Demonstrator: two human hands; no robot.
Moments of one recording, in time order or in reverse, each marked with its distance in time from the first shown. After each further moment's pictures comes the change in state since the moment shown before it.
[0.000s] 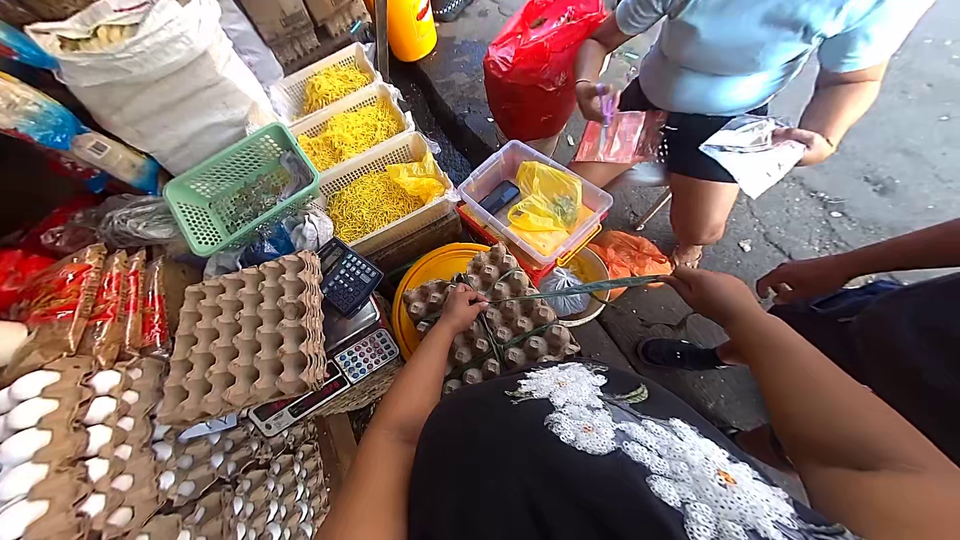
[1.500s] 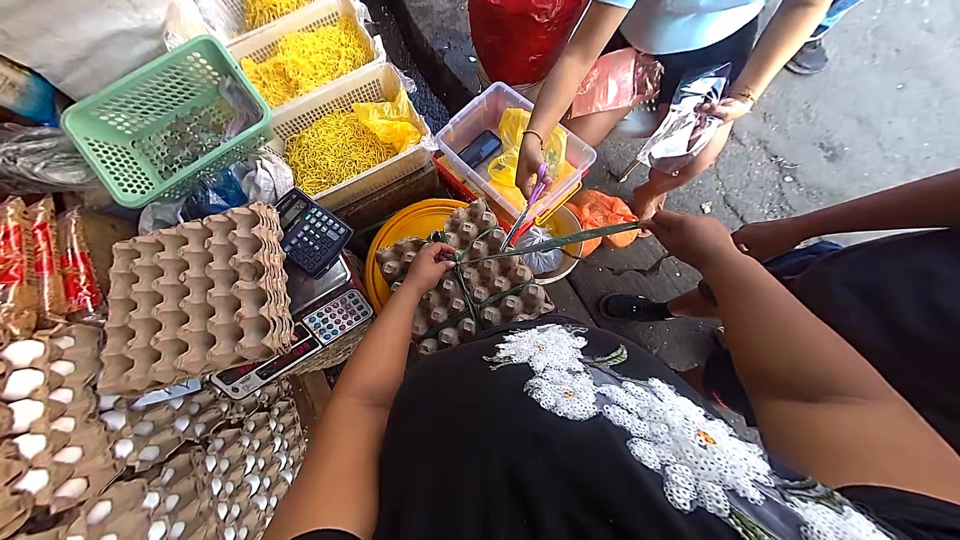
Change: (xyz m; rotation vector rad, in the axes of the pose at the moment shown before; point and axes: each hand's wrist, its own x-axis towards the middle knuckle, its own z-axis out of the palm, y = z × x) left_hand -0.001 -0.023 -0.001 -0.200 0.055 0.002; right_hand 0.015 0.001 -0.018 -0.069 0.068 -0.073
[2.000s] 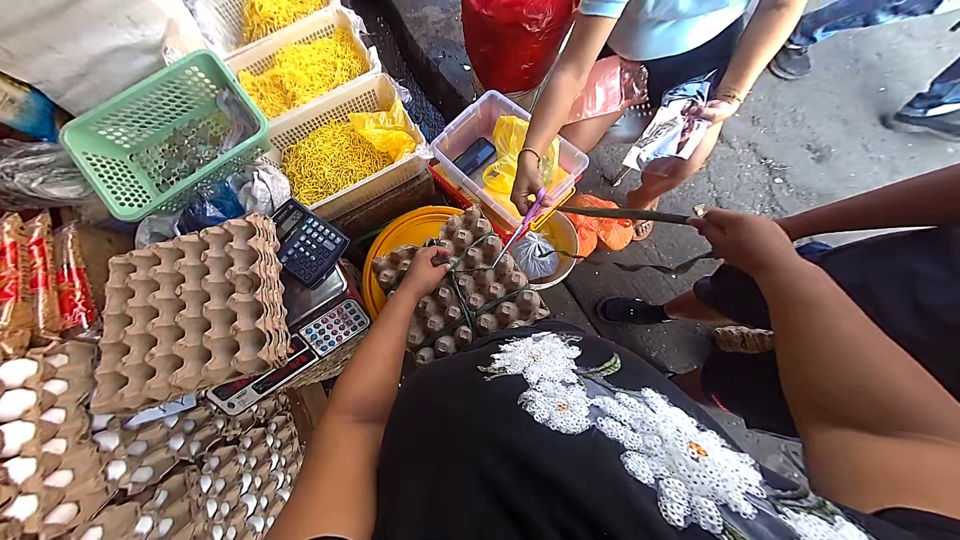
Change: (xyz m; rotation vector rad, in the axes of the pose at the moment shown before) left_hand -0.001 0.025 -0.007 0.073 0.066 -0.013; right_hand -0.025 0.039 -0.035 0.133 -0.005 0.222
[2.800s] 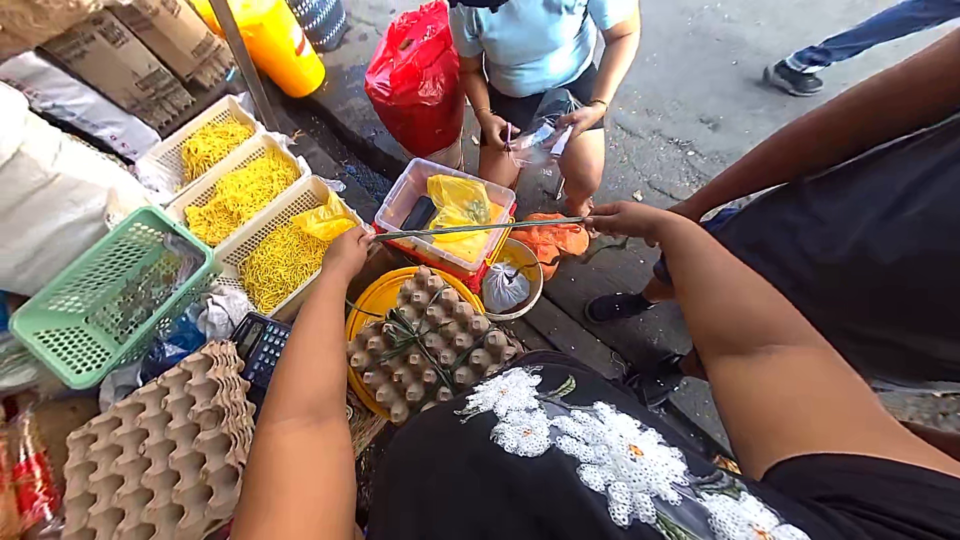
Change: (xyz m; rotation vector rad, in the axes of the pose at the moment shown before) left_hand 0.114 0.140 -0.105 0.630 0.006 0.098; right_hand 0.032 -0.017 -0.036 0.538 -0.276 0.074
